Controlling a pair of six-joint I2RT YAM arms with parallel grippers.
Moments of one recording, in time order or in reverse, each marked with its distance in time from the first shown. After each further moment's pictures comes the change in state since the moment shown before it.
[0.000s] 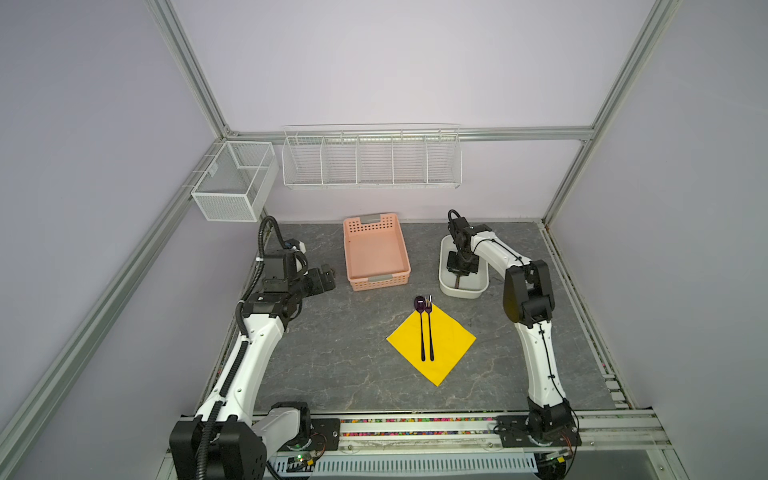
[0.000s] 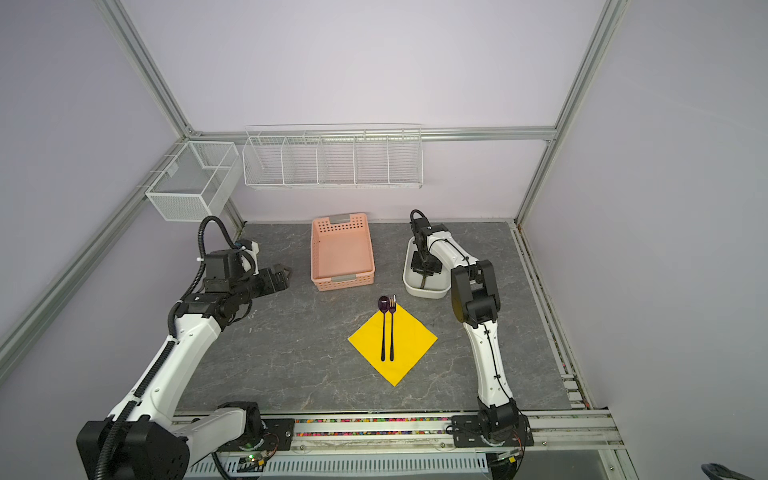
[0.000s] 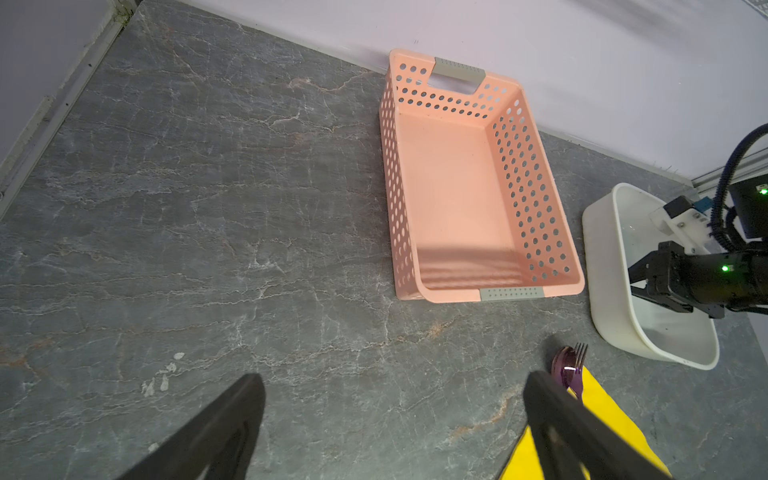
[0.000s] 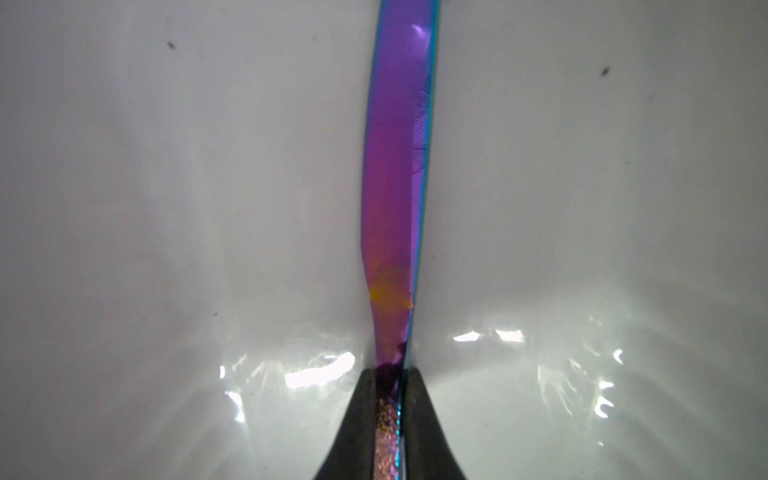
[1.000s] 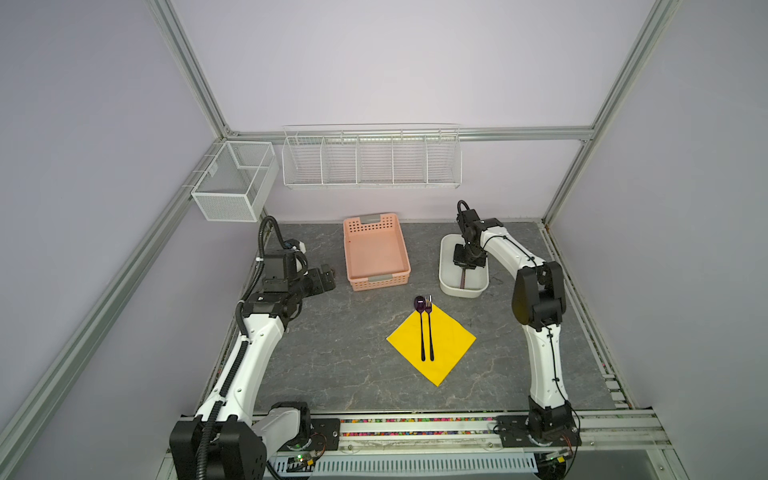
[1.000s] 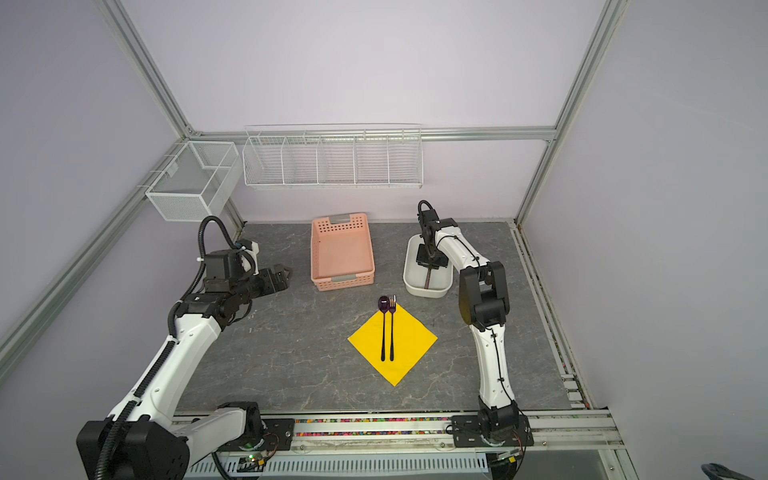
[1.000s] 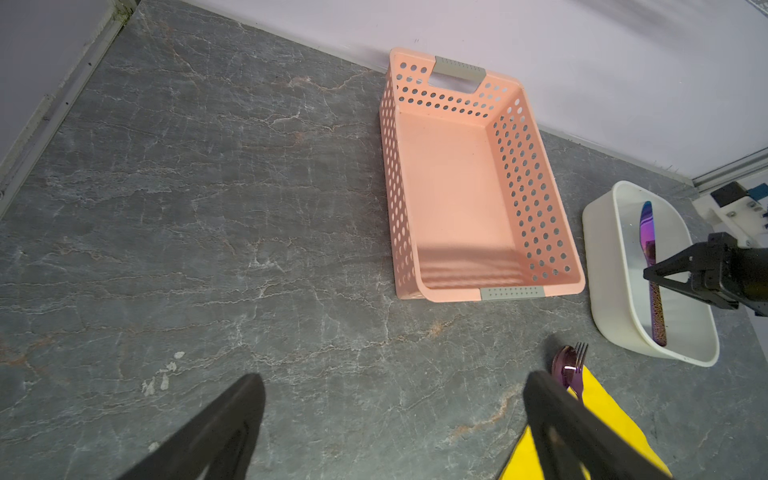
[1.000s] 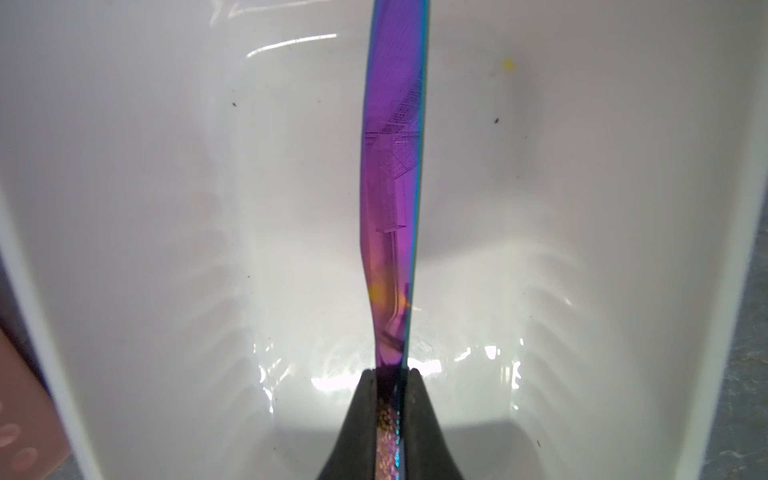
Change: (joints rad) left arm 0.000 0.001 0.000 -0.002 0.000 0.000; right arm -0.032 -0.101 -0.024 0.000 -0.007 -0.049
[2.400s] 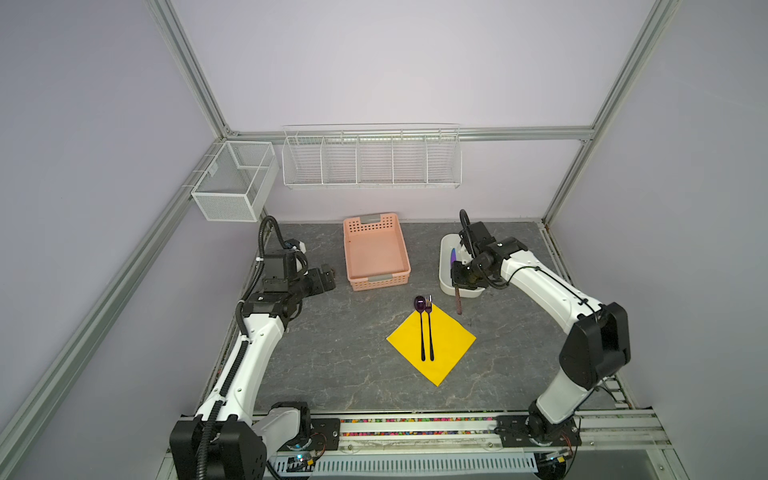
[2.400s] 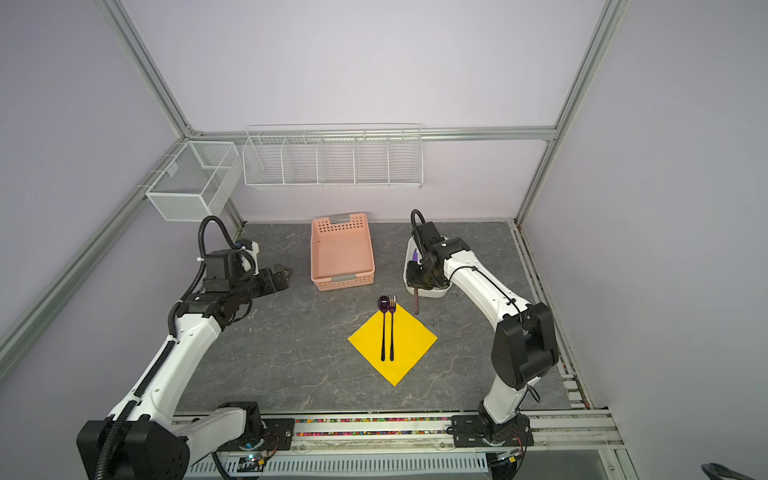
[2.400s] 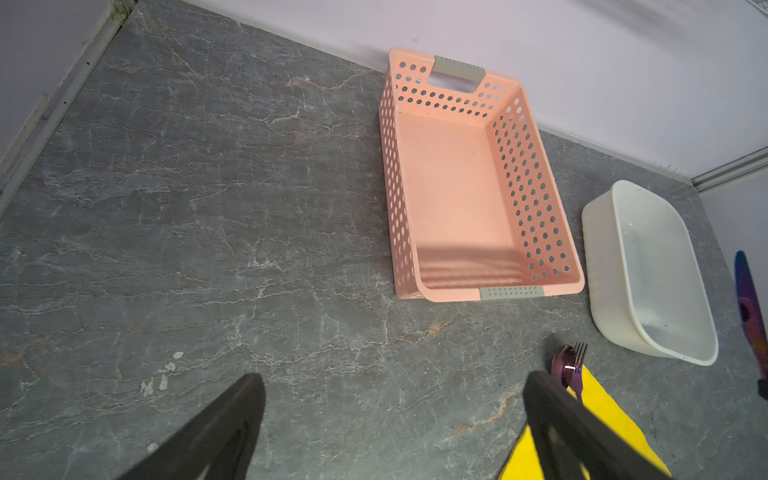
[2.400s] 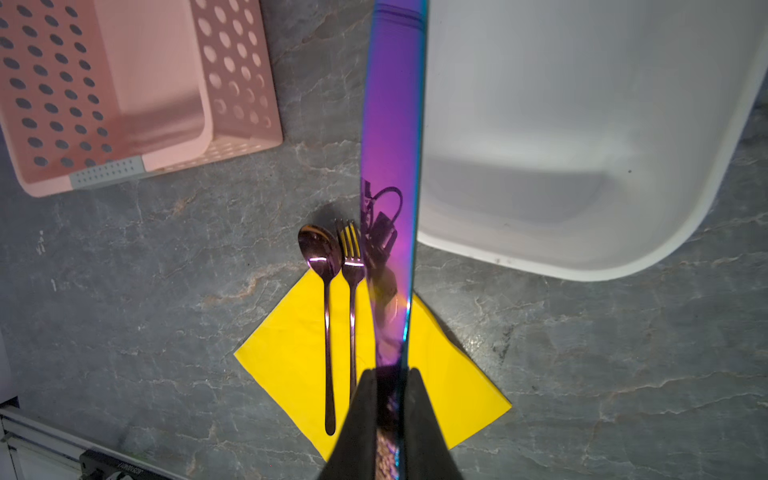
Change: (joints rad) left arm 0.000 -0.003 0.000 0.000 0.004 0.000; right arm 0.191 -0.606 -0.553 0.078 -0.172 0.019
